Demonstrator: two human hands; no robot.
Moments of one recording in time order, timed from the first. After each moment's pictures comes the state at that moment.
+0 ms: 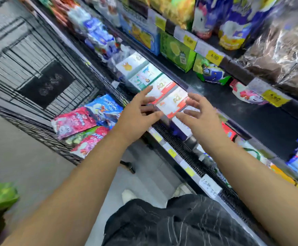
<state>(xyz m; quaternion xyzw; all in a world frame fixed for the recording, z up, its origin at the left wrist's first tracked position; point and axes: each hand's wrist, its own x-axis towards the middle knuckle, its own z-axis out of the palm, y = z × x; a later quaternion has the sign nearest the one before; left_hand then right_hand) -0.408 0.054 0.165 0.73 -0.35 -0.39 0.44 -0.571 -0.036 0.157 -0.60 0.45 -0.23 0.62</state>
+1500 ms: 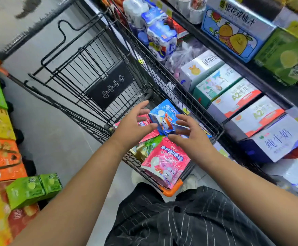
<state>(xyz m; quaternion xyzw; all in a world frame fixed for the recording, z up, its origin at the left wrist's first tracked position) -0.085 0.197 0.139 0.80 -0.28 -0.38 0.37 -0.255 0.093 0.118 -0.65 0.41 -0.07 0.64</state>
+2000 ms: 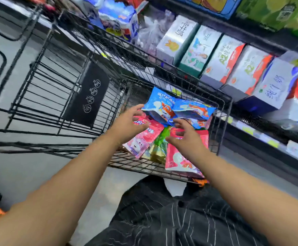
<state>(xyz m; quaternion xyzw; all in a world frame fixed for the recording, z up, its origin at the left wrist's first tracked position) 0.056 0.174 0.045 0.74 -0.43 -0.50 0.18 -0.160 0.157 0.041 -0.56 0.60 -0.09 0.57</state>
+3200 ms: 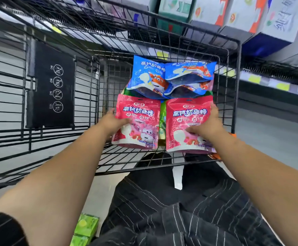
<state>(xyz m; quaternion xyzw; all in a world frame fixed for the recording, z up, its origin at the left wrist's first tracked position) 0.109 0.176 -0.103 0.76 -0.26 -0.59 0.02 -0.210 0.184 -0.097 -0.35 0.81 0.01 0.47</state>
